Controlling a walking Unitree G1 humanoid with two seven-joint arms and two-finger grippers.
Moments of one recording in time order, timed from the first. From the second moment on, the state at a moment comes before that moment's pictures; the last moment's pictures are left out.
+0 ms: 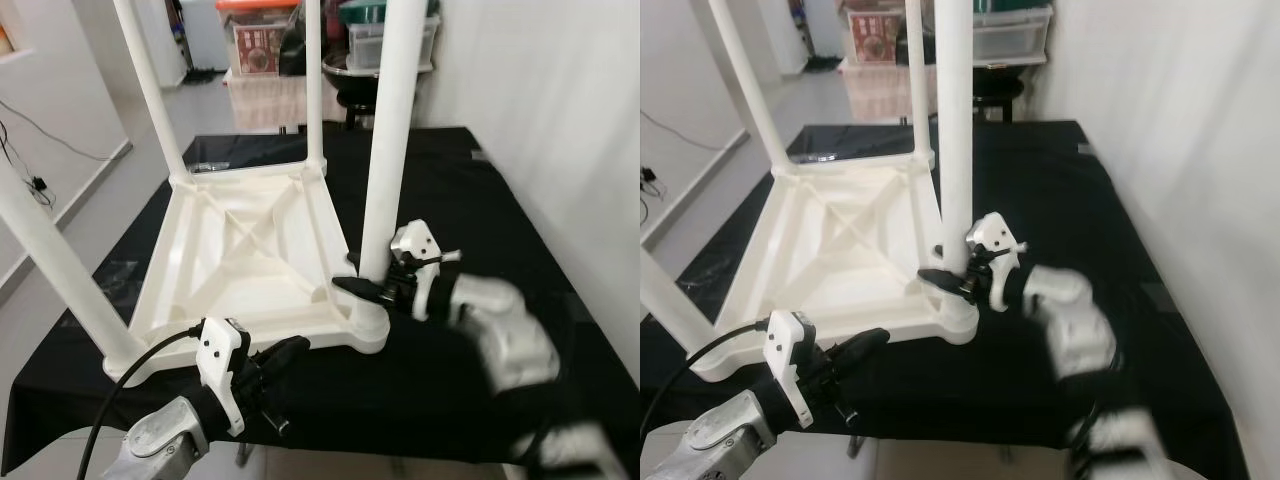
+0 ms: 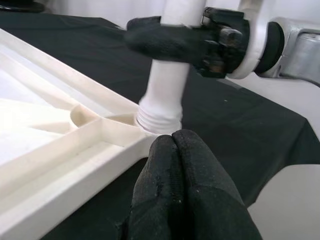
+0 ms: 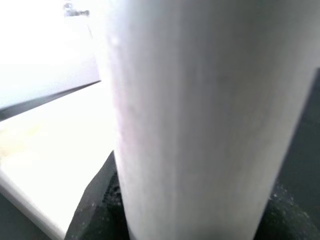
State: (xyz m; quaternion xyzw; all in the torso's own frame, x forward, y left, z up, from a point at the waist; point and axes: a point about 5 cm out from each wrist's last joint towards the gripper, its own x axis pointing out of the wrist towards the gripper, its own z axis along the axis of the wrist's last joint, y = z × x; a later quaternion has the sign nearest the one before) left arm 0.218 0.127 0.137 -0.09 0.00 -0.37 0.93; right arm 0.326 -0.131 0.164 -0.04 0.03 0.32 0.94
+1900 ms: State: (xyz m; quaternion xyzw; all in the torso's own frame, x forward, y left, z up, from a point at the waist) left arm 0.220 0.124 0.134 -0.09 0.01 -0.38 0.92; right arm 0.346 -0.150 0.188 -0.06 0.00 0.50 0.86
